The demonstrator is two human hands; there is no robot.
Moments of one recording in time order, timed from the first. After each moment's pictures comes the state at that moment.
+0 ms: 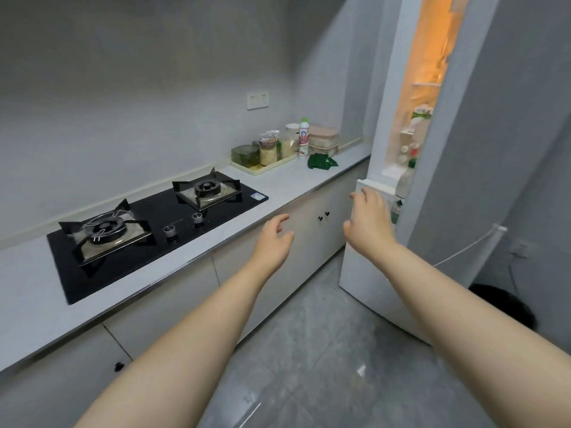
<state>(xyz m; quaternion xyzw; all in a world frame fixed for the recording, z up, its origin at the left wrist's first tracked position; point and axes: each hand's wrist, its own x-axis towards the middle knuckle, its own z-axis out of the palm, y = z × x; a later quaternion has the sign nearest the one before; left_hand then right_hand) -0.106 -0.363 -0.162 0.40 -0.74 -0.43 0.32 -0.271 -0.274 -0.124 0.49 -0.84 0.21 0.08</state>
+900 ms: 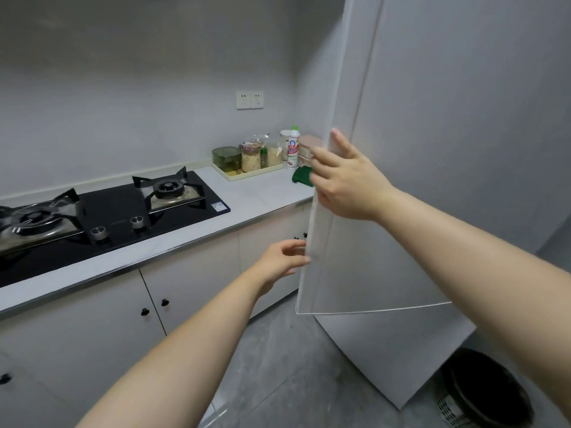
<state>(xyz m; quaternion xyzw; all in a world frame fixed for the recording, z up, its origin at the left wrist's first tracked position) -0.361 -0.390 -0.190 0.39 -0.61 -0.64 0.26 -0.521 -0.358 -0.048 0.75 -0.40 -0.01 0.52</state>
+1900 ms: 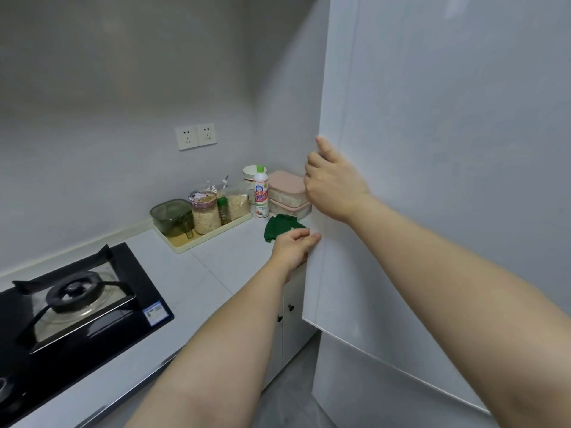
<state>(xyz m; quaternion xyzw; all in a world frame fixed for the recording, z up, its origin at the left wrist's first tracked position) -0.609 -0.743 -0.161 0.35 -0.56 -0.67 0.34 -0.698 -0.688 -0.026 0.64 -0.48 -0.19 0.57</state>
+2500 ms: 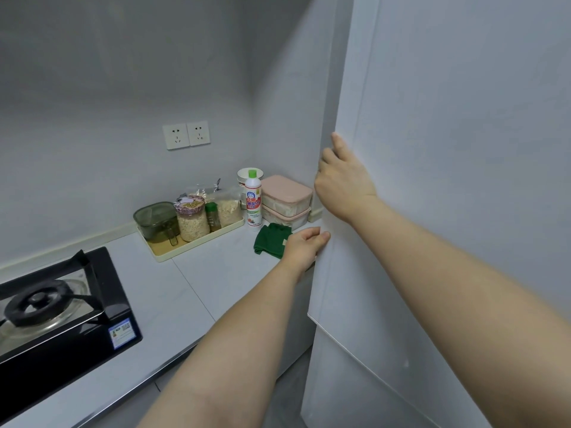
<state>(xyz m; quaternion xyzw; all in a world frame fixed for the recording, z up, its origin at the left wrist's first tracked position) -0.707 -0.790 -0.167 0.33 -0.58 -0.65 0.36 -0.776 -0.744 -0.022 0.57 -0.63 -0.22 0.47</state>
